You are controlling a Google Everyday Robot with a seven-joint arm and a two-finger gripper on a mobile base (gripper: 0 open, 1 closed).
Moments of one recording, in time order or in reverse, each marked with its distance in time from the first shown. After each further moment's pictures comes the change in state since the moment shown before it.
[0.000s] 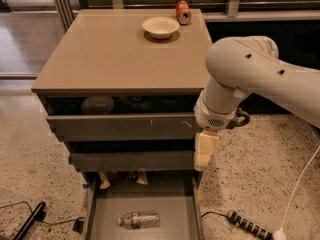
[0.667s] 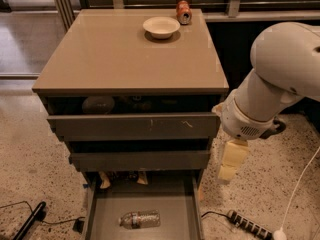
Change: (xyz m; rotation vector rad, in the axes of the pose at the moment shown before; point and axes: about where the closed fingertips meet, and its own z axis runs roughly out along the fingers) arm 0.026 0.055 -0.063 0.024 -0.059 0.008
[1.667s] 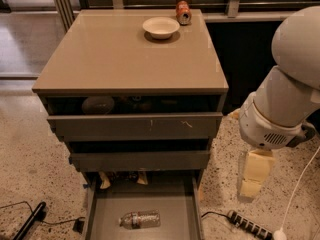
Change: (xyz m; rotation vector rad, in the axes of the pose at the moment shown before) arm 0.018 0.040 -0.035 -0.054 0.062 0.010
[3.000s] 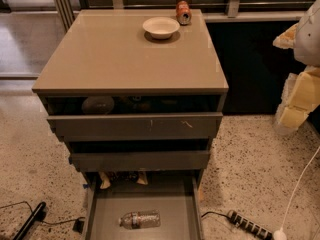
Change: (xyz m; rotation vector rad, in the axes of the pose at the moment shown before) arm 0.016 -0.059 -0.150 0.255 -0.008 0.102
